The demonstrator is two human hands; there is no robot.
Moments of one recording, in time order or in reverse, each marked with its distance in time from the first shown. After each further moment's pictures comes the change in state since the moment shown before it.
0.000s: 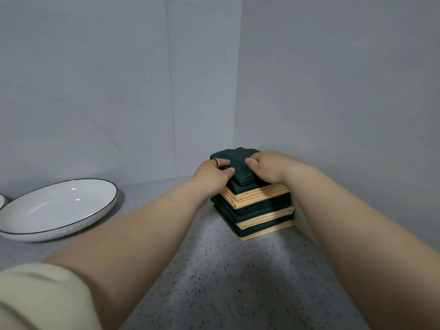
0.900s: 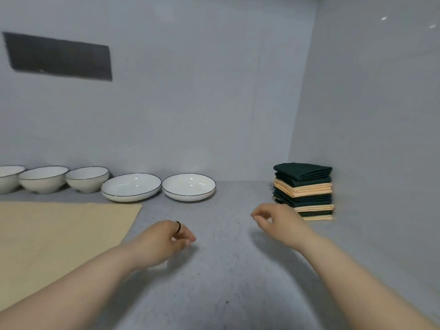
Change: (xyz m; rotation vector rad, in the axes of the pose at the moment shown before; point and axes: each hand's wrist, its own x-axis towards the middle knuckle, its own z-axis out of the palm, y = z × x) left_hand -0.285 -0.067 -0.196 0.565 -0.086 -0.009; right_hand -0.216 -0.140 0.027 0.227 0.083 -0.336
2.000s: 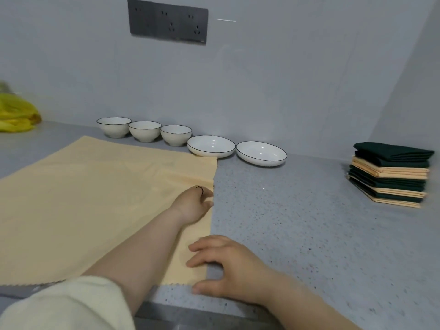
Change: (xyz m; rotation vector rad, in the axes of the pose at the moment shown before) left_hand -0.070 -0.101 -0.004 -0.055 0.309 -0.303; right_hand -0.091 -0.174 0.137 0.324 -0.374 -0.666
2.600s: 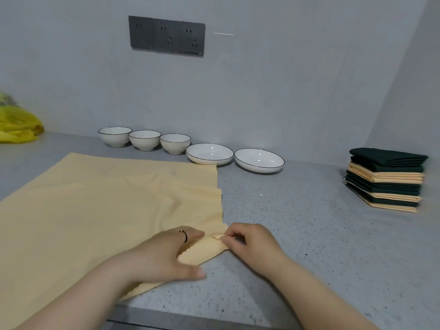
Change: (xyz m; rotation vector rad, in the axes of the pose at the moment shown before) left_hand -0.098 0.002 -0.039 0.152 -0.411 0.106; right_hand 0.003 0.026 -0.027 0.003 0.238 0.314
